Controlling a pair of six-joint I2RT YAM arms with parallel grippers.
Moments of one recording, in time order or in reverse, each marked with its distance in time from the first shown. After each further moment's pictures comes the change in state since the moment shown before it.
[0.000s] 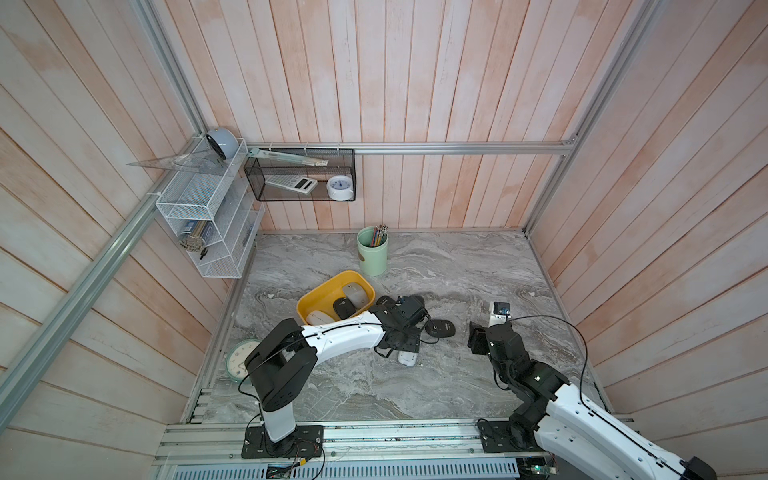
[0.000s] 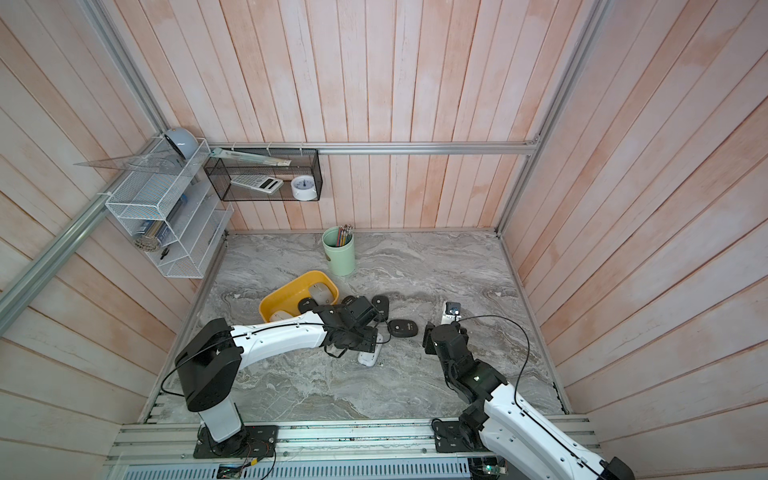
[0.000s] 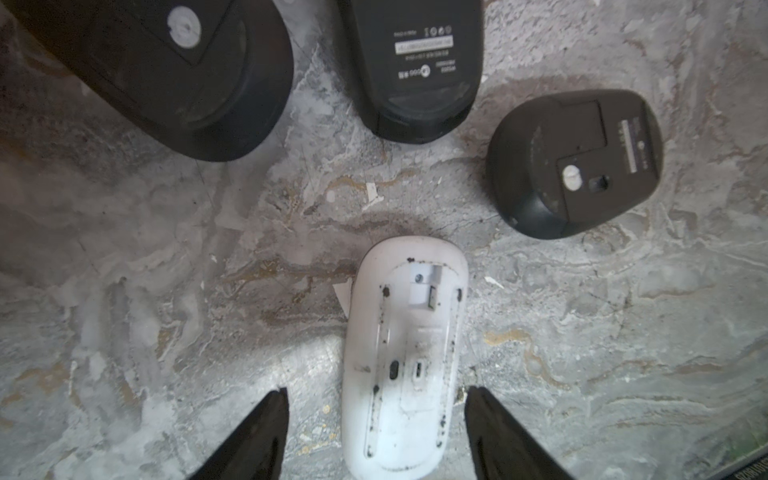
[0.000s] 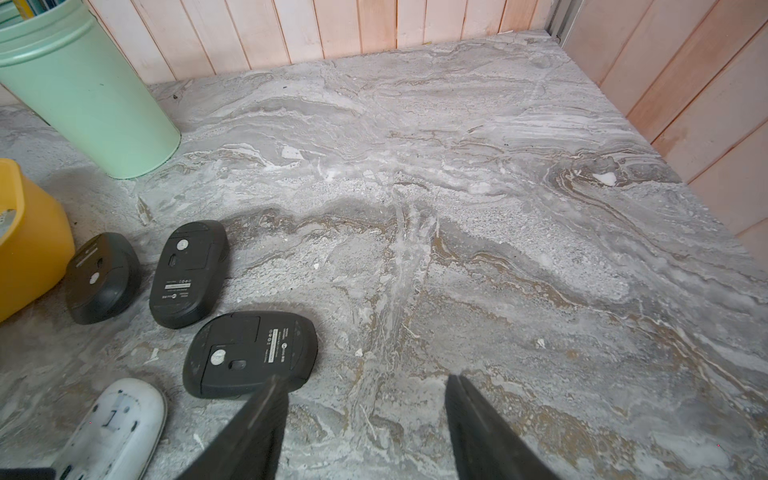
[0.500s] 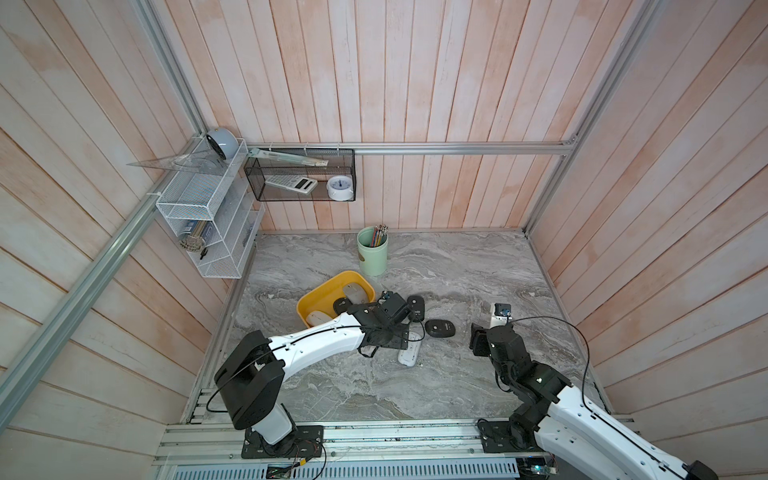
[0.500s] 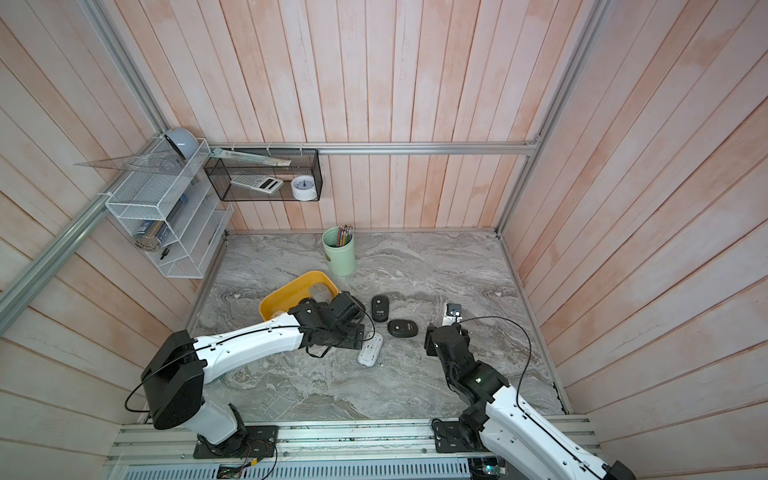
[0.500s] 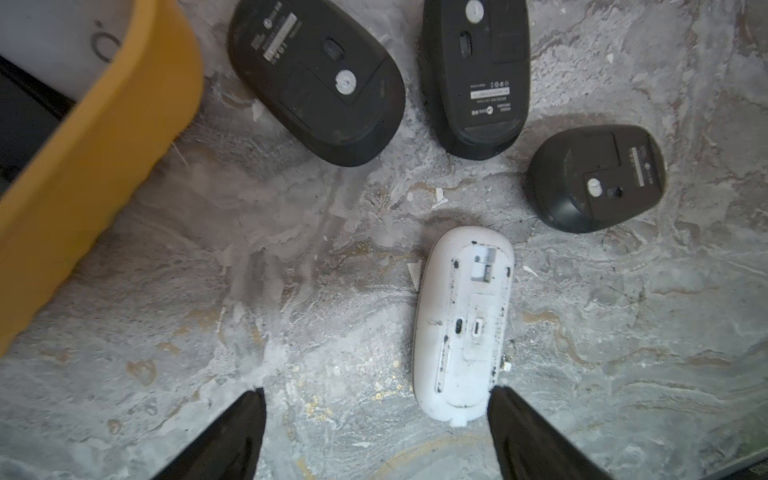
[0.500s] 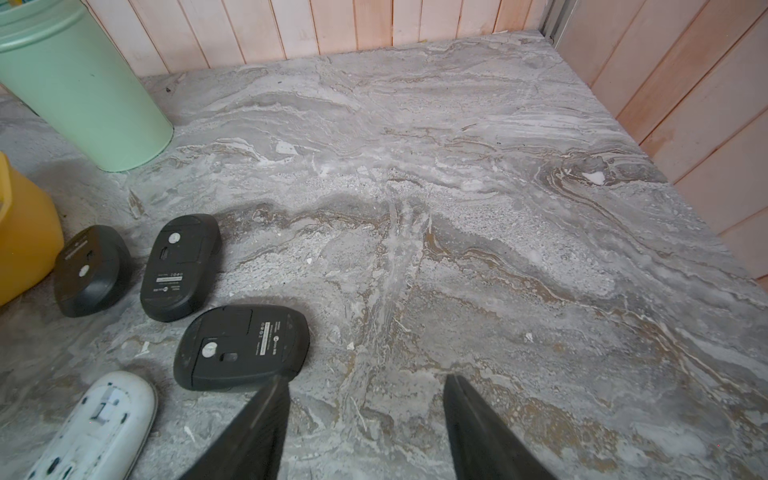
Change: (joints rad) left arm 0.042 -0.163 -0.074 -0.057 -0.057 0.018; right arm 0.002 -0.010 0.000 -0.024 0.010 -0.008
